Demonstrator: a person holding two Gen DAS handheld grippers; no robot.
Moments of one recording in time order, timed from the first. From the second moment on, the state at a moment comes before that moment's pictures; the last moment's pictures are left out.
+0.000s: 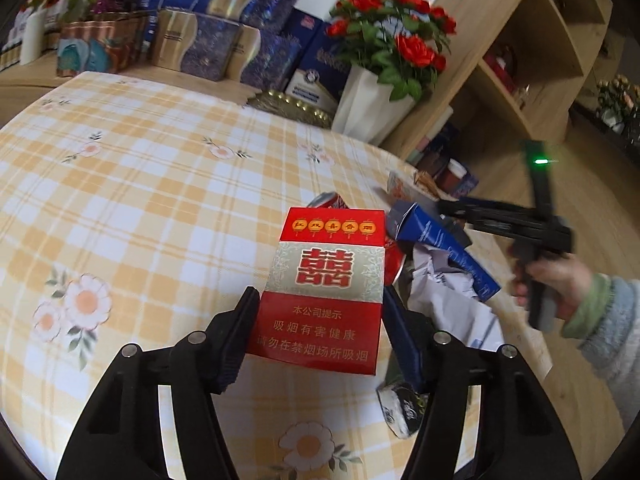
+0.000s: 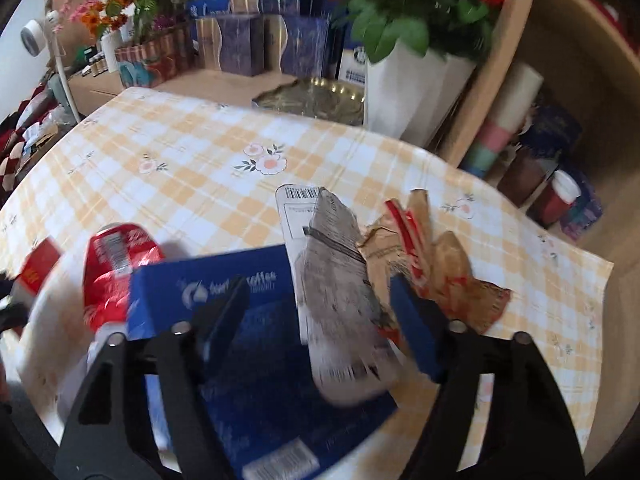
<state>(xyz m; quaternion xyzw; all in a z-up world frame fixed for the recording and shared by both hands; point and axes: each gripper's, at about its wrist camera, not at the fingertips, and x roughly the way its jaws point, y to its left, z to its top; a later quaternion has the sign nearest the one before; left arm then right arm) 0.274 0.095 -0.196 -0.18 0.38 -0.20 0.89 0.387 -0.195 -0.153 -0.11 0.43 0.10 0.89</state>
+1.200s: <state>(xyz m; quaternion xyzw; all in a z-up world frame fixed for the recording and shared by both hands) 0.226 0.080 -0.165 -0.18 0.35 -0.23 0.89 0.292 -0.265 -0.075 0.07 0.29 0.12 0.95</state>
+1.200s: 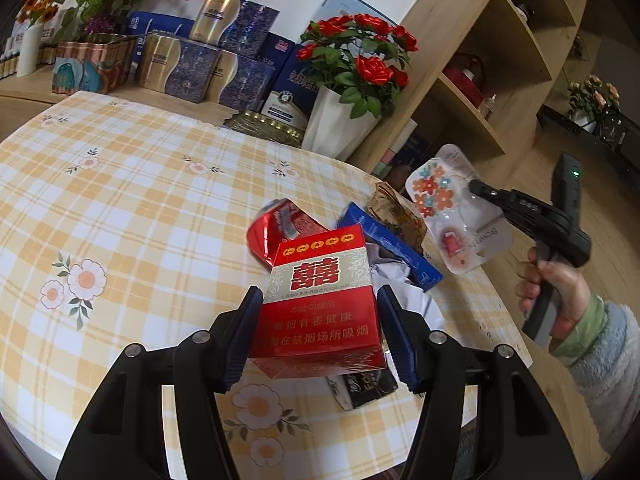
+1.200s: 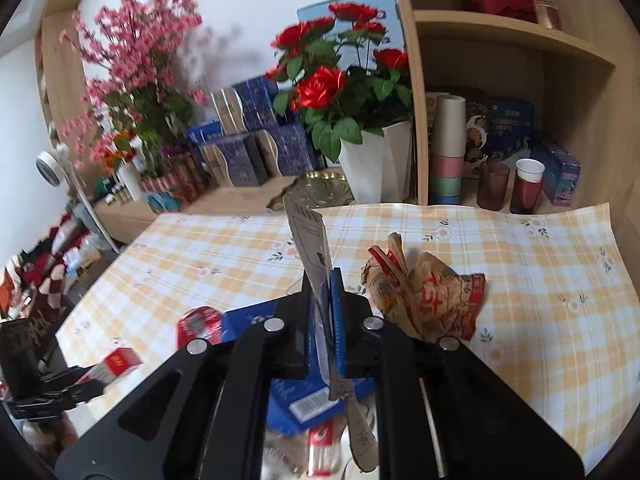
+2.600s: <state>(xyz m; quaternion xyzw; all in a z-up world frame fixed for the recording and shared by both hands) 0.037 0.047 -0.110 -0.12 0.33 -0.26 0.90 0.002 -0.186 -0.212 0.07 0.44 0.30 0.85</state>
